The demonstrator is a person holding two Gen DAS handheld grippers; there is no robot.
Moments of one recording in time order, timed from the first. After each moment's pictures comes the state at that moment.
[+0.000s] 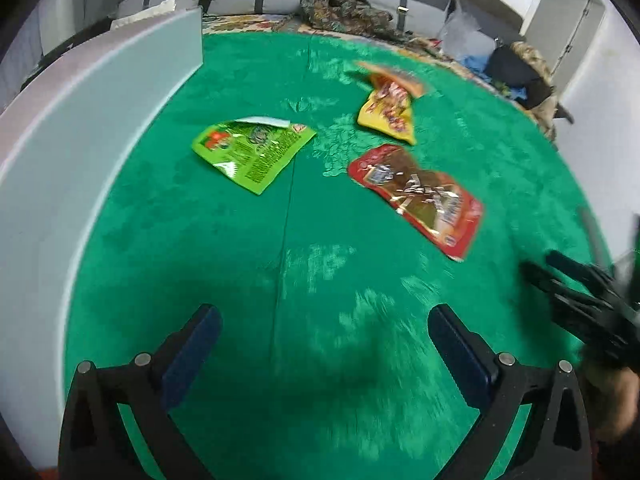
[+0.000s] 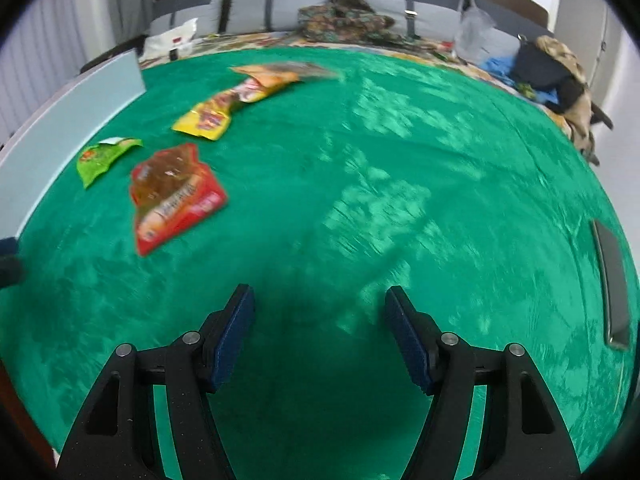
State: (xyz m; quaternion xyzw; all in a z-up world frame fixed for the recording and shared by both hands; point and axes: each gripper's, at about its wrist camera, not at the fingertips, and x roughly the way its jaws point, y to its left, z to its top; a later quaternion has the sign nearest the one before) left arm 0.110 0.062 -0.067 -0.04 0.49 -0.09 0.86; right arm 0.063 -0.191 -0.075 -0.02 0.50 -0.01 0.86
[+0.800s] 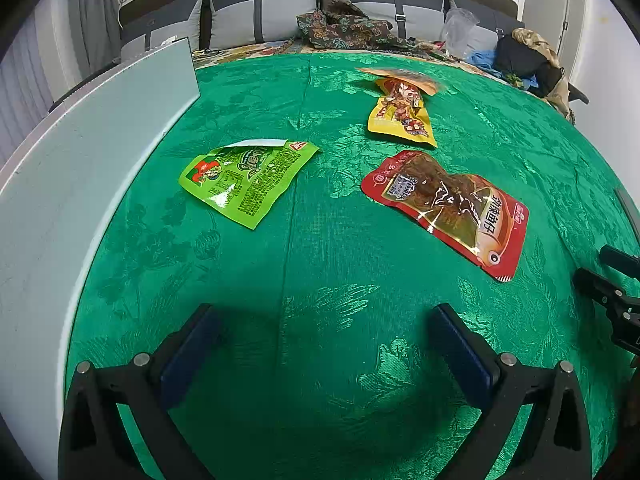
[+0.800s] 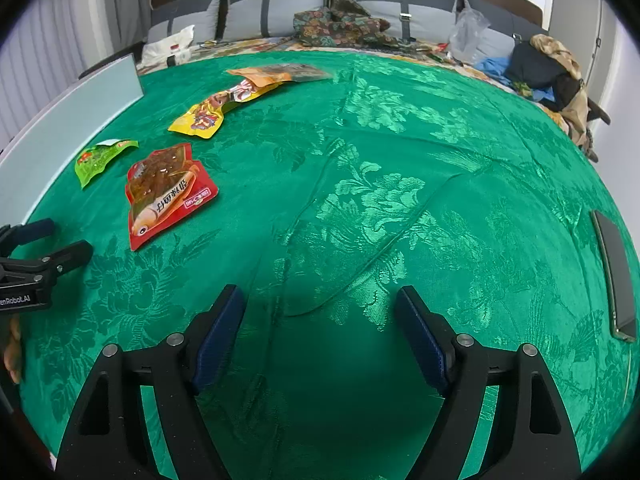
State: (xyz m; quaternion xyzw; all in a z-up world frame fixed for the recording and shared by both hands) left arm 0.122 0.050 -0.089 0.03 0.45 -0.06 0.89; right arm 0.062 -0.186 -0.084 -0.01 0.49 -0.01 0.87
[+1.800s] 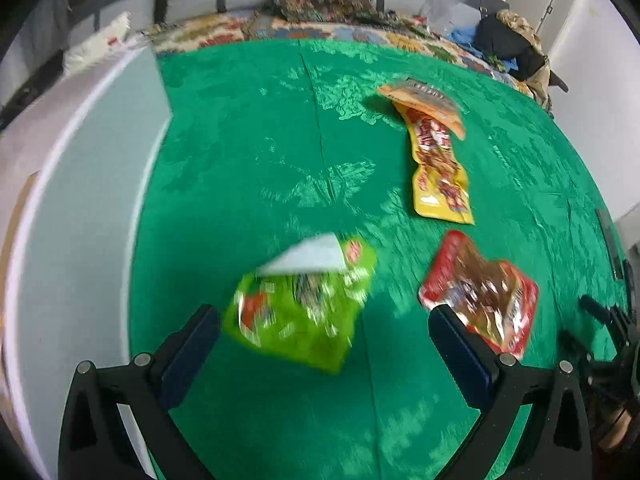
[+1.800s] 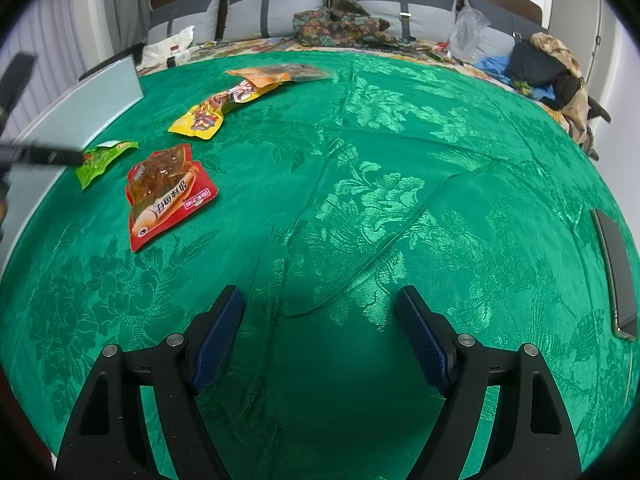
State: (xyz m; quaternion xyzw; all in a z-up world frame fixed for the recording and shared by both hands) left arm 0.249 0.094 -0.055 0.02 0.53 -0.16 0.83; right arm 0.061 -0.187 -0.084 -0.01 0.49 -0.01 0.87
